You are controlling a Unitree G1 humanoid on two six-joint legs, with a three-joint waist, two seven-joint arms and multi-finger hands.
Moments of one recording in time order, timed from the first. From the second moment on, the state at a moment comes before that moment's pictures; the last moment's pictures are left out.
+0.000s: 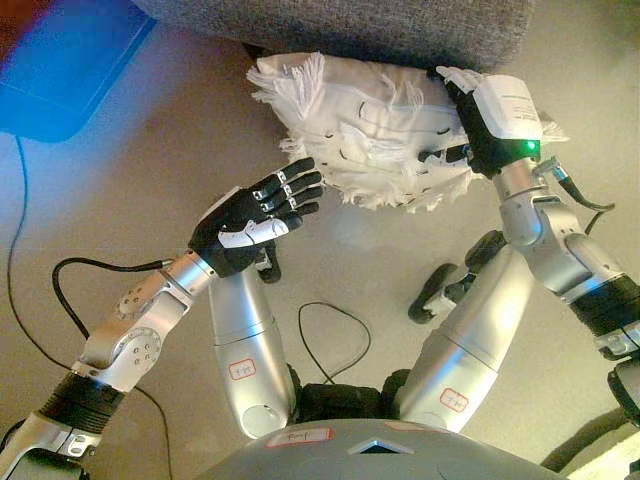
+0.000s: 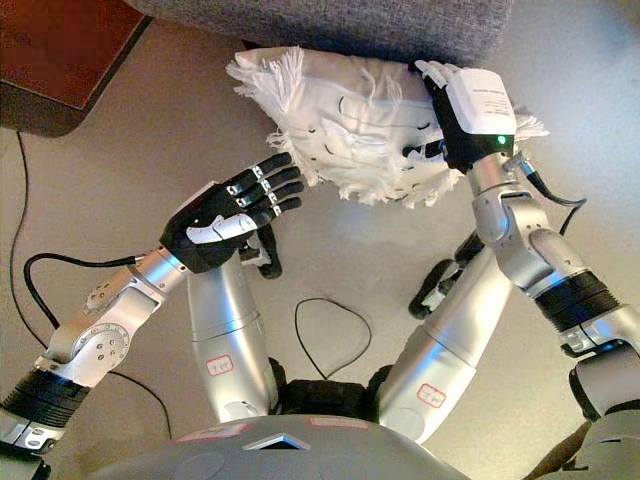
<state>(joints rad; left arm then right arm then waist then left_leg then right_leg) 0.02 0.81 -0.30 -0.13 -1.08 -0.06 -0.42 -0.54 -0.88 0.58 0.19 -0.38 0.11 -0.34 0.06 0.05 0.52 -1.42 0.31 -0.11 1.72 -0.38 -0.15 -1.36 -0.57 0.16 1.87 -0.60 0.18</state>
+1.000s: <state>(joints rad) -0.01 0.70 -0.31 -0.13 -1.06 0.04 -0.36 -0.73 -0.72 0.60 0.33 -0.39 0.39 -0.08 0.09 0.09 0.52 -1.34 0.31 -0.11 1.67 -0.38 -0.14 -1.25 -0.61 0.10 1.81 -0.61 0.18</state>
